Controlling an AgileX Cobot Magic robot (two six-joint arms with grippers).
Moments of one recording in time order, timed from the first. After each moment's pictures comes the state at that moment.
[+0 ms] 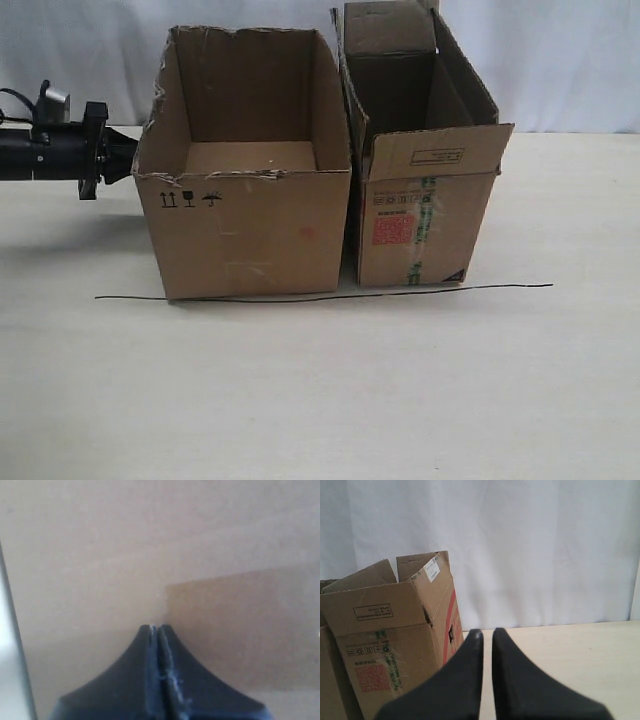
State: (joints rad) left arm 0.20 2.36 -1.51 -1.52 1.21 1.06; right arm 0.16 0.00 0.00 0.02 0.04 0.05
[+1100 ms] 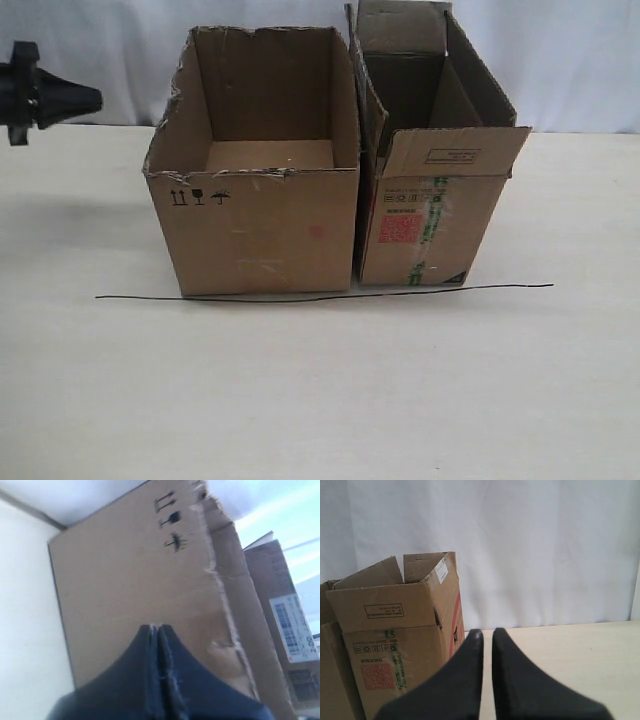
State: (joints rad) left arm 0.32 2.24 -1.62 -1.43 1.21 0.98; right arm 0.16 0.00 0.00 0.02 0.04 0.05
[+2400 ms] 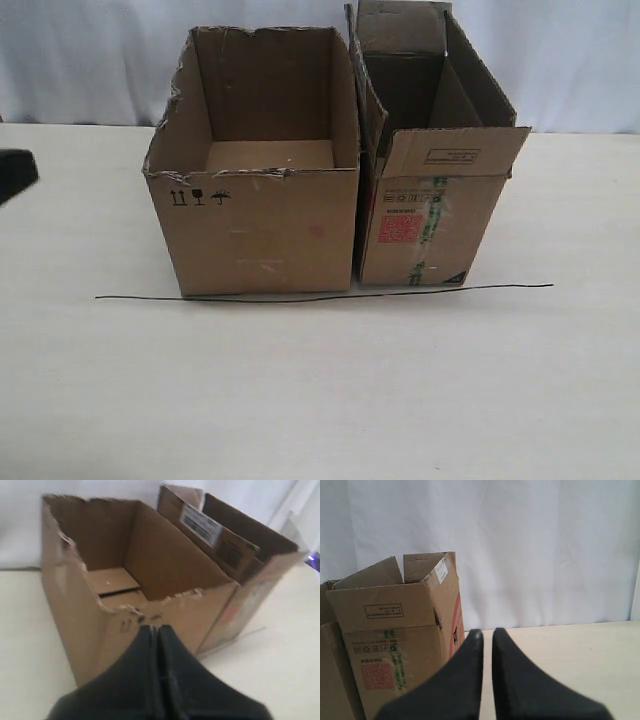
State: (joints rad) left arm 0.01 0.79 -0.44 -1.51 0.57 1.43; right arm 0.16 0.00 0.00 0.02 0.04 0.05
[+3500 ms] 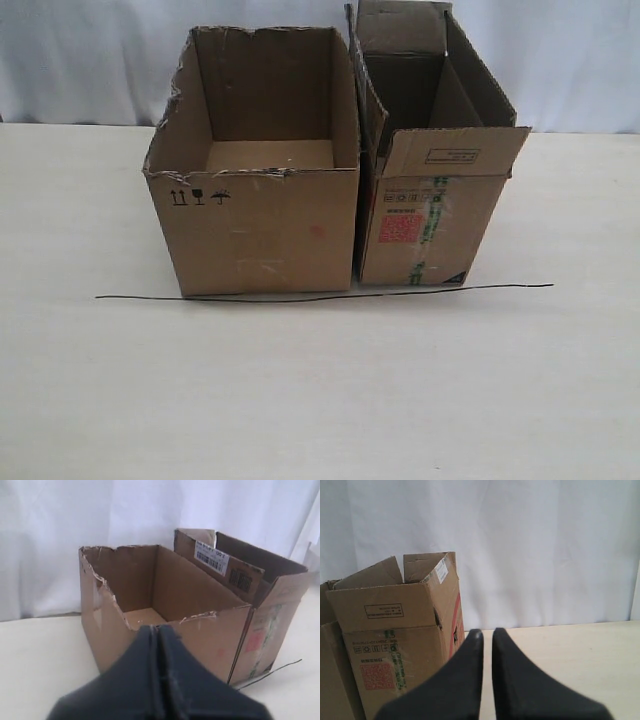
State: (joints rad) left arm -0.31 0.44 -0.29 -1.47 0.14 1.39; right arm 0.16 0.00 0.00 0.02 0.04 0.05
